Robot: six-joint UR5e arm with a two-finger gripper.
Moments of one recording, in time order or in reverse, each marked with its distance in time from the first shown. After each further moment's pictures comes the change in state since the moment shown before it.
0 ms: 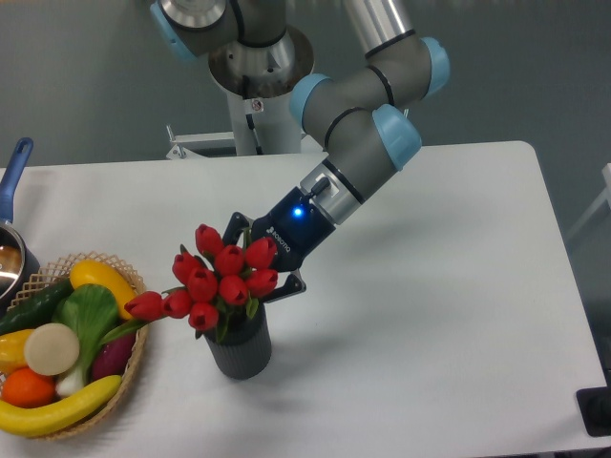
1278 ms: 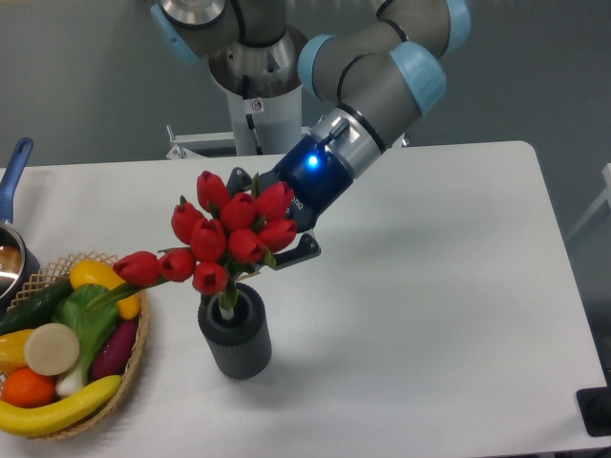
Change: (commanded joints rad) arm 0.043 0.094 0.112 0.000 -0.068 -0.212
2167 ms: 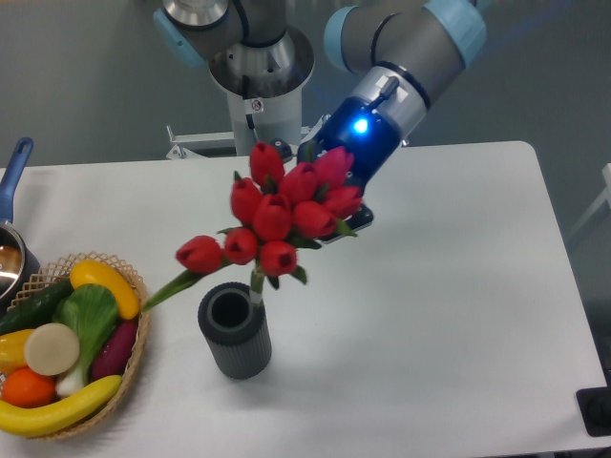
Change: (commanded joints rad) arm 0.136 -0.006 0.060 0.000 -0.005 -0.112
